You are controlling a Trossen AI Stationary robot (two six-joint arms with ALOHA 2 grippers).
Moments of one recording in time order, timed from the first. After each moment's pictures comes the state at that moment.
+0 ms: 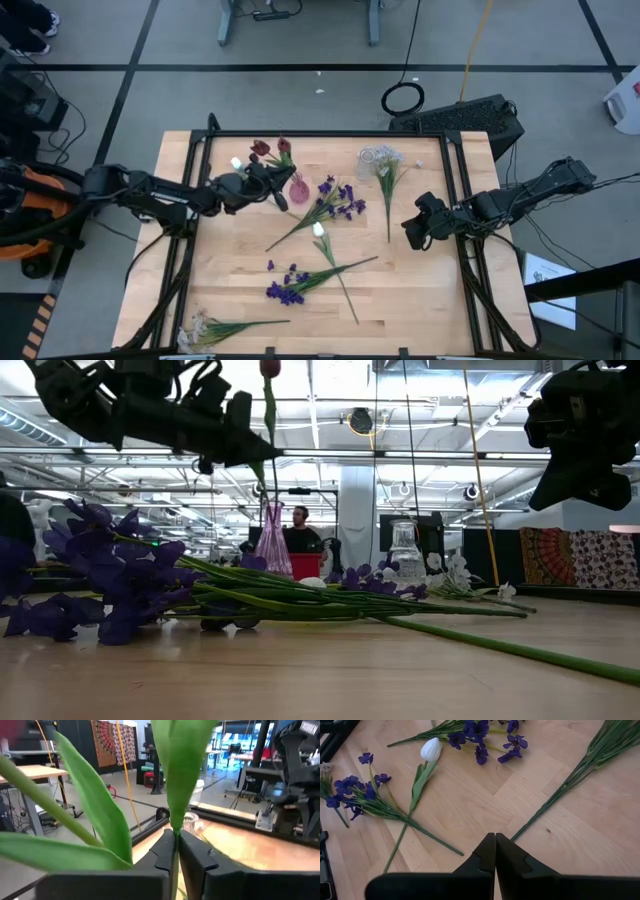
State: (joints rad) left arm 0.10 1.30 0.43 0.87 -0.44 -0.02; right arm 0.35 0.75 0.51 -0.64 0.37 1.14
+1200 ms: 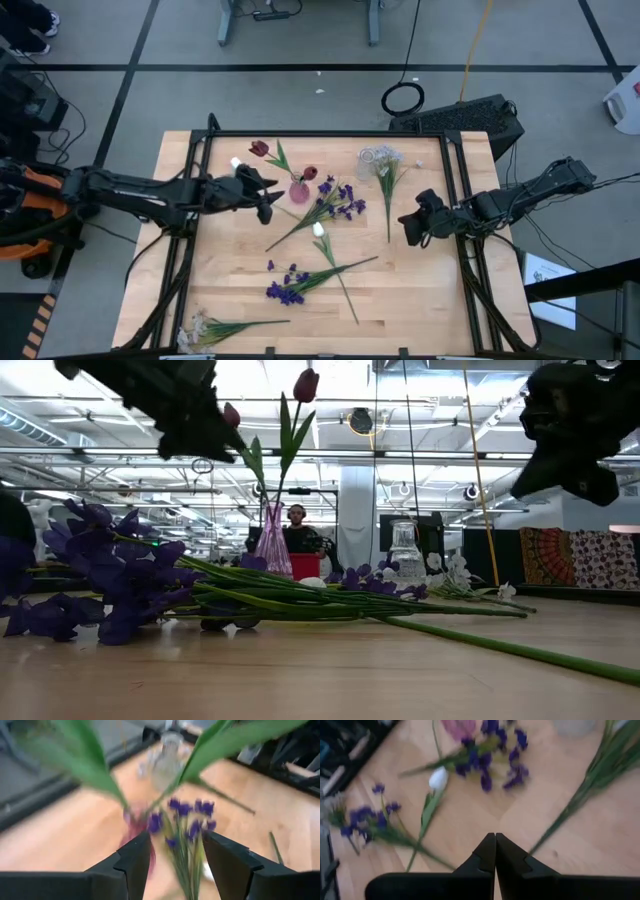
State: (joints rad) left arm -0.04 0.99 0.67 -0.22 -0.42 -0.46; right arm 0.35 0.75 0.51 -0.56 0.50 1.17
